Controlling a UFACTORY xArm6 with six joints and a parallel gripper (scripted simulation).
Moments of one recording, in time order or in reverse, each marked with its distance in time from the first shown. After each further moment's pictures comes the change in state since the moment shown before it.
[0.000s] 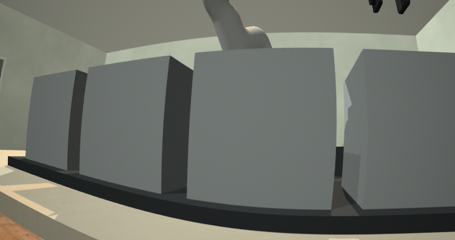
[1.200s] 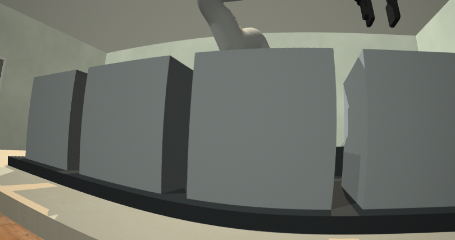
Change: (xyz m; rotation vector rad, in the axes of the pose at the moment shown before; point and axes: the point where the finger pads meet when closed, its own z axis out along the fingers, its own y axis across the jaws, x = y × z) arm -0.033 0.006 0.008 0.030 -0.014 0.000
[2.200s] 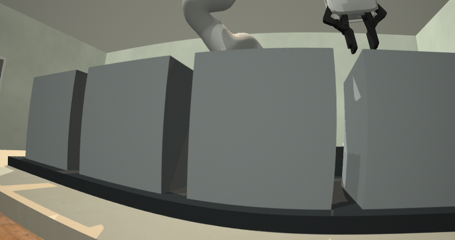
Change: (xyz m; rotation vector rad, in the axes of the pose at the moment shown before) arm -0.080 0.018 0.016 0.111 0.012 -0.001
